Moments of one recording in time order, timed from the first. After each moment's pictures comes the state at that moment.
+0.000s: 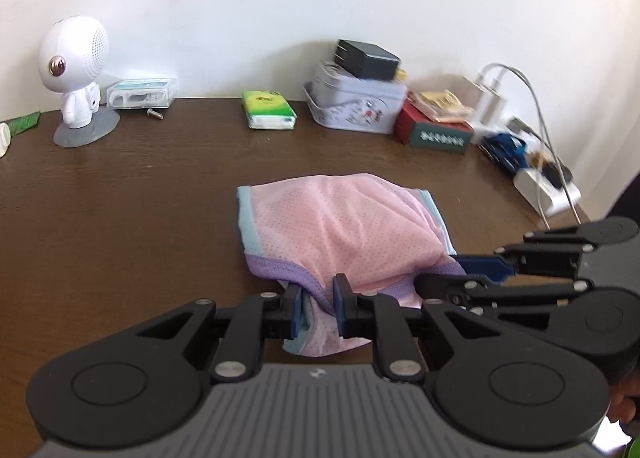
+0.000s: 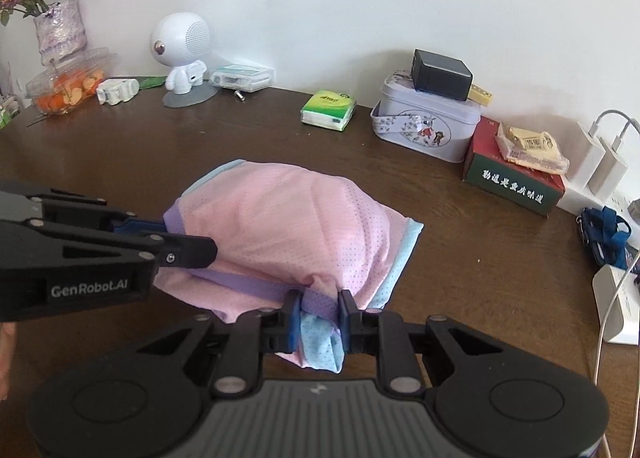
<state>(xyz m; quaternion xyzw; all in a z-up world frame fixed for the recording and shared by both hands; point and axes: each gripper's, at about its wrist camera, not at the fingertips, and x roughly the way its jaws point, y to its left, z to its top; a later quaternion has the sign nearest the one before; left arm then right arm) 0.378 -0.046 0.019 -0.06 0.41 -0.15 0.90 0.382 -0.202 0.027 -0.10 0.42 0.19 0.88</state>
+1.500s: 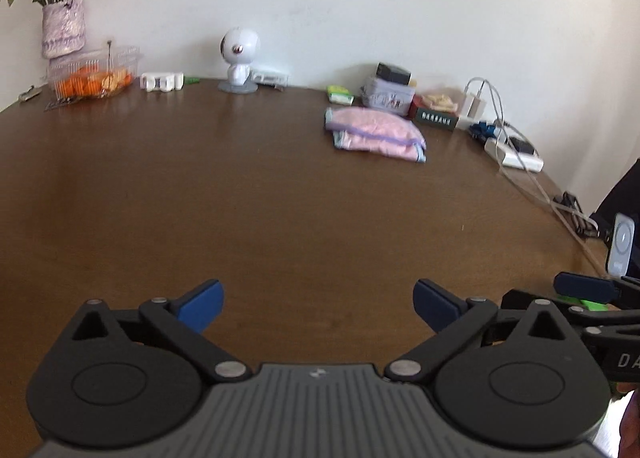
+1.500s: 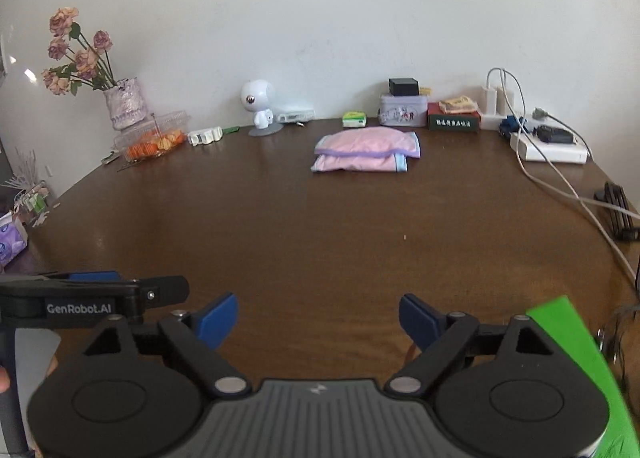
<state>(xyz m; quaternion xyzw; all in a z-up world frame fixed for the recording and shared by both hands) 0.024 0.002 0.043 -0.07 0.37 -0.03 0.93 0.029 -0.228 0.059 0.03 0.33 0.16 0.93</state>
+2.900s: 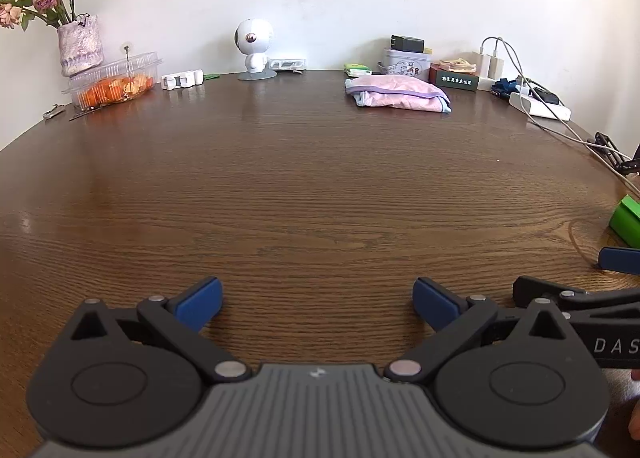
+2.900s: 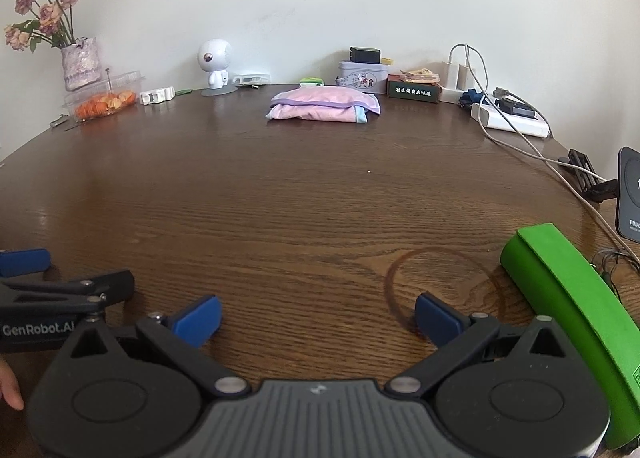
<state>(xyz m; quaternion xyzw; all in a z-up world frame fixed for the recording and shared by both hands) 0.001 -0.020 0.005 0.00 0.34 0.02 0.94 0.014 -0.206 0.005 -0.02 0.34 0.08 0.94</state>
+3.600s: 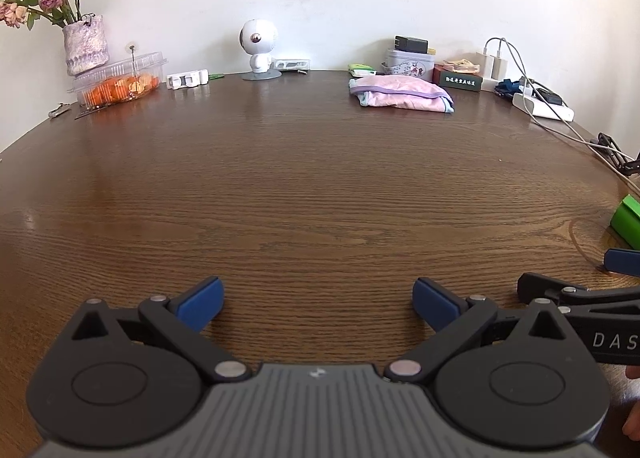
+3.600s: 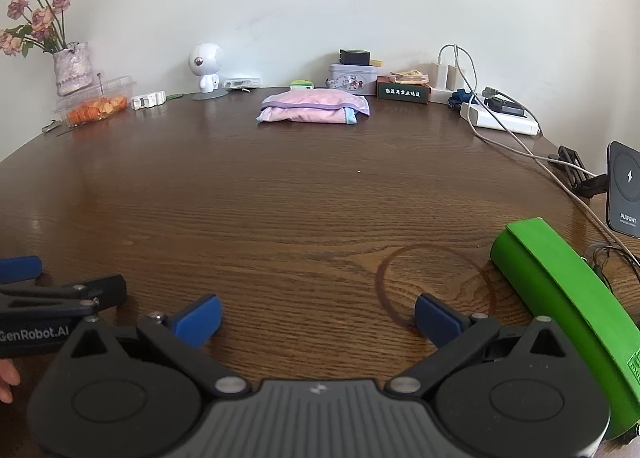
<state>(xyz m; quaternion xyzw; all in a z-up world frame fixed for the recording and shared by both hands) -0.001 -0.022 0.006 0.00 0.34 0.02 0.94 0.012 -0.207 0.005 -0.02 0.33 0.06 0.94</state>
